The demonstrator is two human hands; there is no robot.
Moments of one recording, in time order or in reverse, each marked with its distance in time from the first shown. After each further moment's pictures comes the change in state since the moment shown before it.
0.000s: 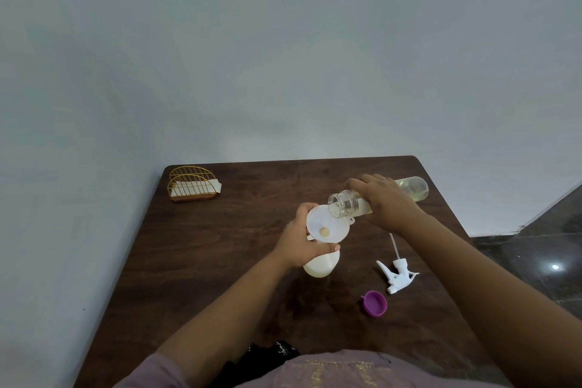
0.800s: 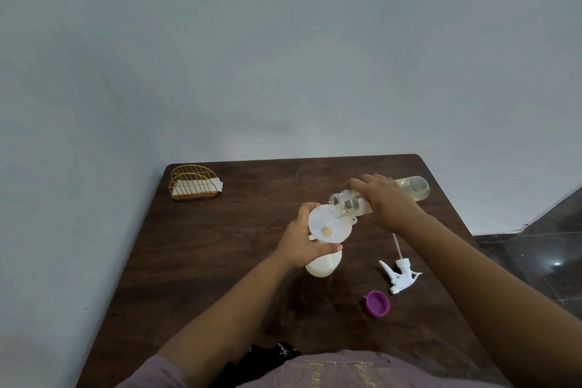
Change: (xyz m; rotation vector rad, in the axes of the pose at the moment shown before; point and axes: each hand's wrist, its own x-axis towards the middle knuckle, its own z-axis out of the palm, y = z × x) left_hand 0.001 0.000 0.000 -0.012 -0.002 -0.019; right_hand 0.004 0.000 0.001 -0.002 -0.028 0.009
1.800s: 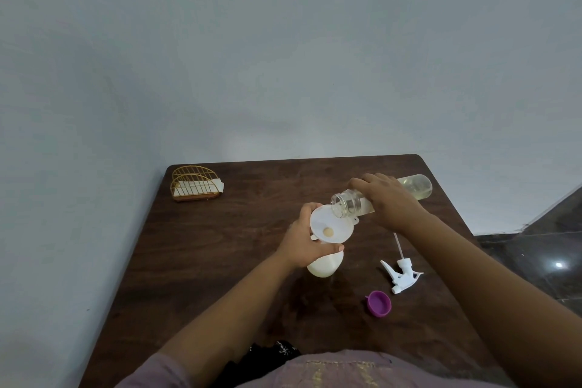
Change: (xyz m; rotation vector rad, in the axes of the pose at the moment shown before) left_hand 0.001 -0.002 -0.001 0.018 -0.008 0.011; right_hand -0.001 -0.001 -0.001 -0.025 0.020 0.001
